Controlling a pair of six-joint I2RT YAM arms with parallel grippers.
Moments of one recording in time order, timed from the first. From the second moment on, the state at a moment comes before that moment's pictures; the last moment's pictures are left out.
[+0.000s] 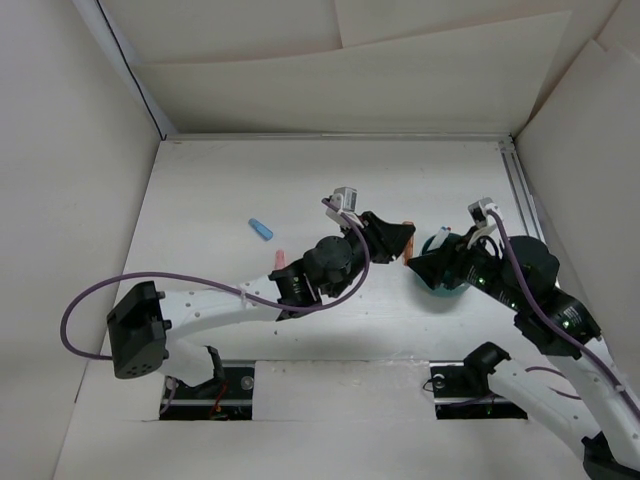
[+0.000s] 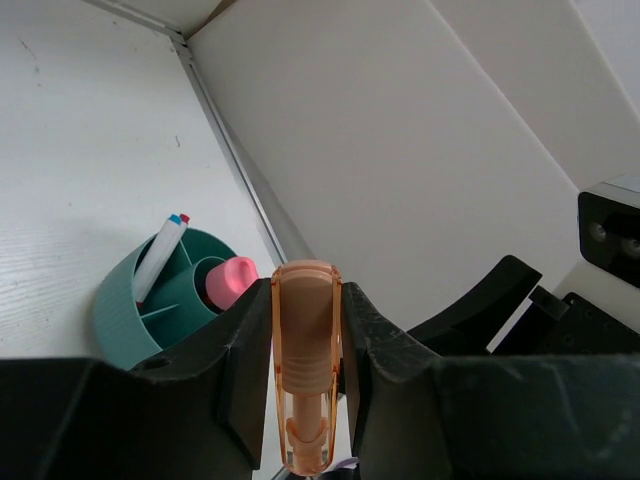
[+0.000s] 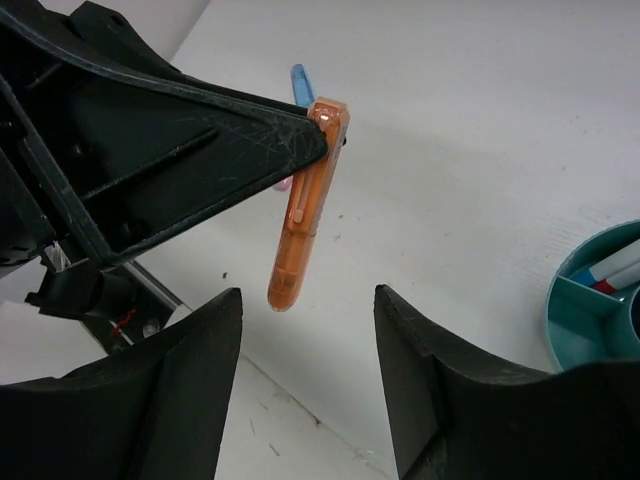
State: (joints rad) left arm -1.20 1.39 1.00 0.45 -0.47 -0.87; right arm 0.57 0.58 0.93 -0.61 -0.16 0.41
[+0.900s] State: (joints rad) left arm -1.19 1.41 0.99 0.46 -0.45 -0.89; right arm 0.58 0.64 0.86 -0.54 -0.11 0.46
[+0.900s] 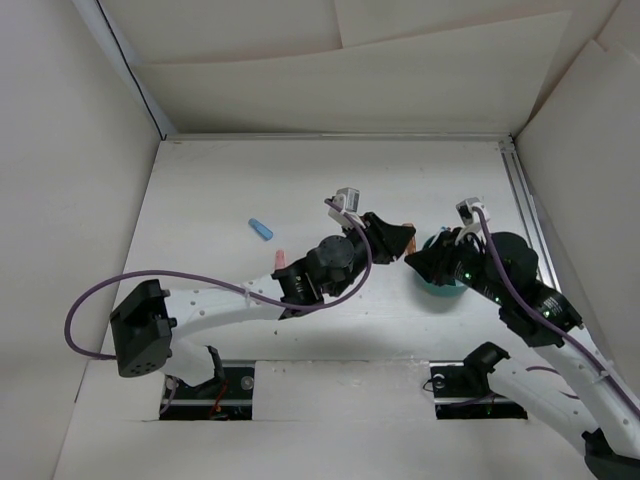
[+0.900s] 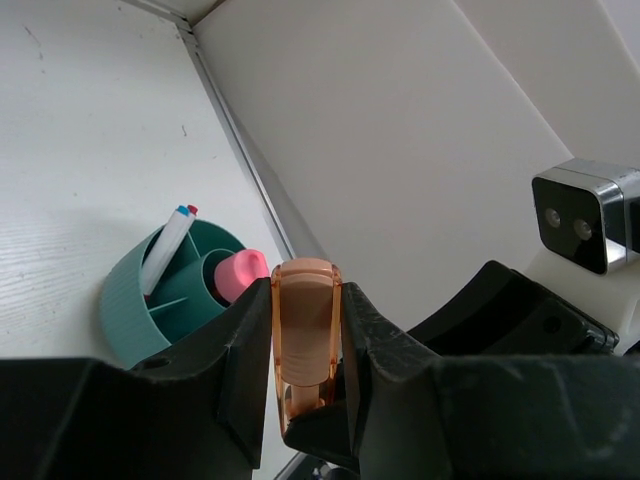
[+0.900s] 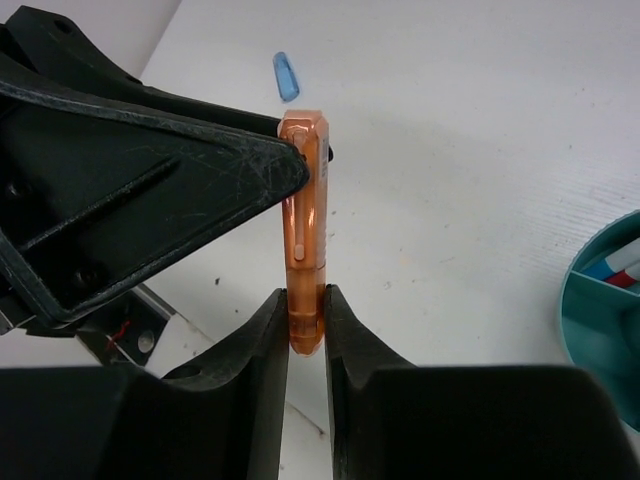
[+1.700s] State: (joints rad) left arm -0.99 1.39 1.10 0.07 -0.05 -0.82; right arm 0.63 0.68 0.95 -0.68 0.02 0.43
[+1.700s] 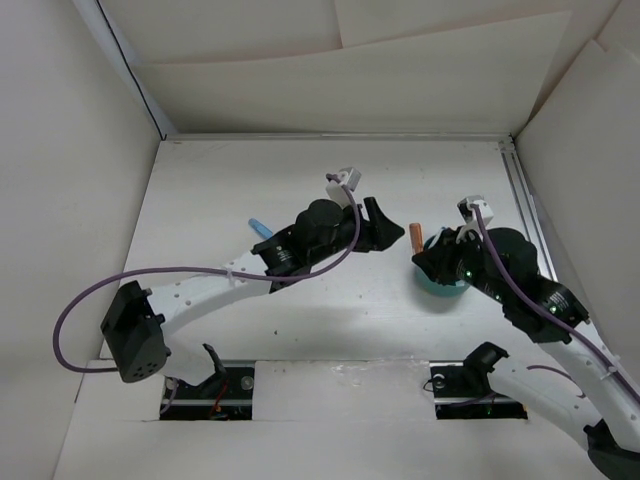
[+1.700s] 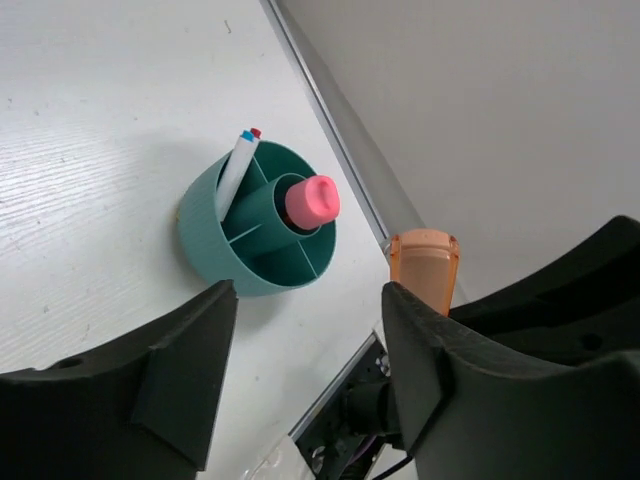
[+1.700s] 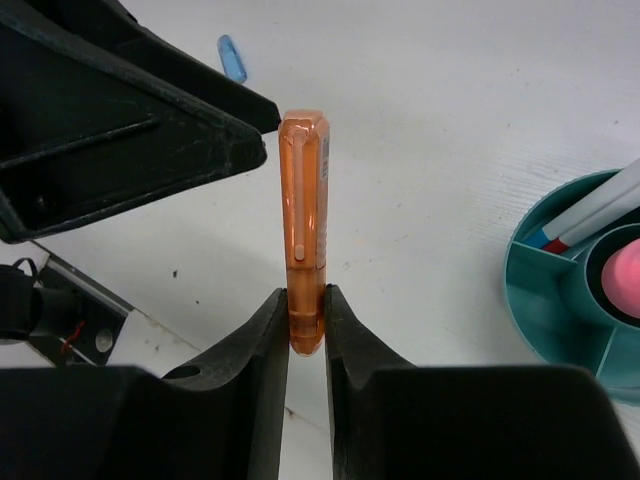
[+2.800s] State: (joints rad) left arm -0.96 1.49 1.18 0.12 0.19 -0.81; right arm 0.63 0.72 0.98 -0.72 -0.08 0.39
